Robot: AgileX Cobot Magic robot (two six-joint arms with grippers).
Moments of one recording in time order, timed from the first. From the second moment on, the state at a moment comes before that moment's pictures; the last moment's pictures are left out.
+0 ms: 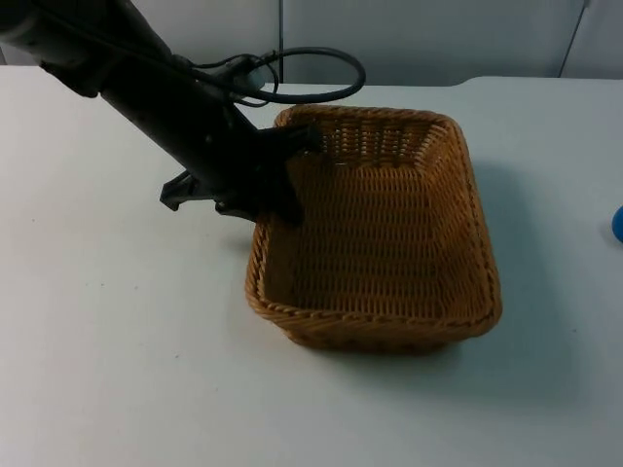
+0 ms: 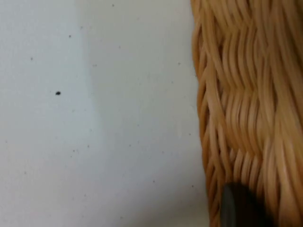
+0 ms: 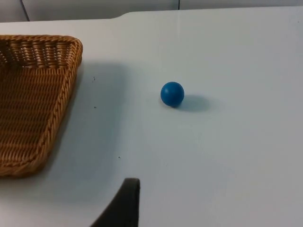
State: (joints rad) right arm 0.00 0.00 -0.51 -0.05 1.09 0.03; left arm -0.32 2.31 -1.53 -0.90 0.70 0.46
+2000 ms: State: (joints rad) right arm 0.00 0.27 -0.62 0.00 1.01 -0.03; left arm -0.22 1.65 -0.86 -0.92 0.57 0.37
